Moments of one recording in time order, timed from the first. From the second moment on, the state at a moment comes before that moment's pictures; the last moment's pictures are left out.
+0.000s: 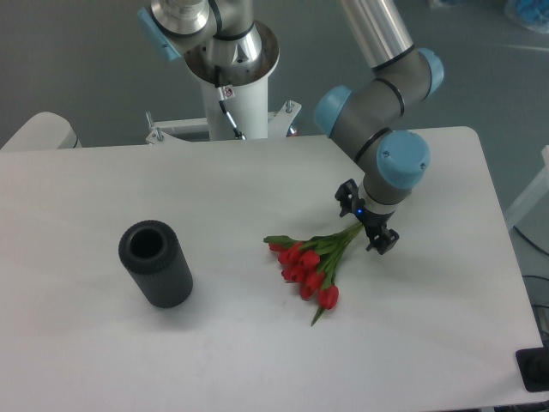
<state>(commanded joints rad) 2.70 -2.02 -1.79 -1.00 1.56 1.61</state>
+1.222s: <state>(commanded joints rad) 2.63 -2.07 -1.51 -1.10 1.55 1.52</state>
